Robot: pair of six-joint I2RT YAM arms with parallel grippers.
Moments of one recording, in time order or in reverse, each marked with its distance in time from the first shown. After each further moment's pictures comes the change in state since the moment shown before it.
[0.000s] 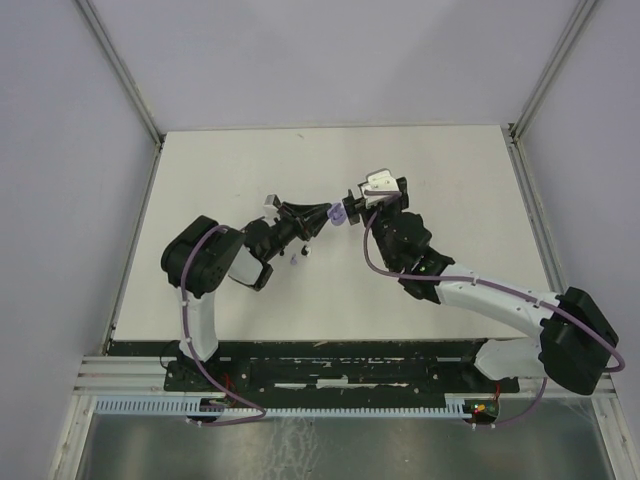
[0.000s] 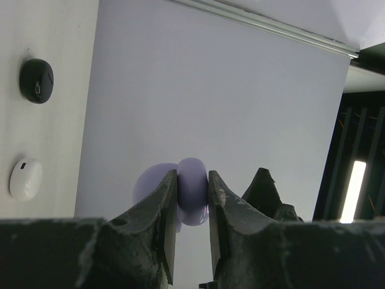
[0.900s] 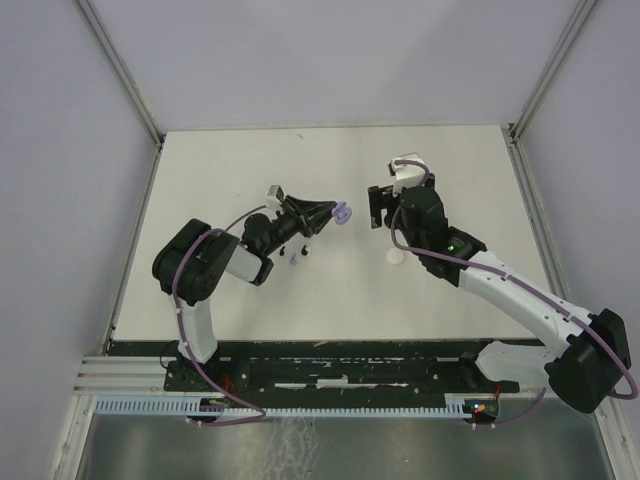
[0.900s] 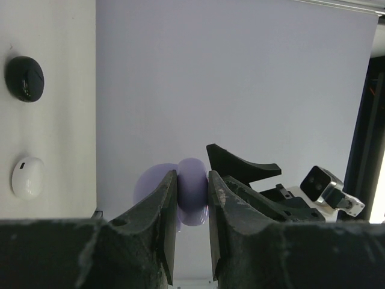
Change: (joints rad) left arm -0.006 -0.072 0.029 -0.084 0.062 0.120; right arm -0.172 -0.097 0.145 -0.697 -0.078 0.367
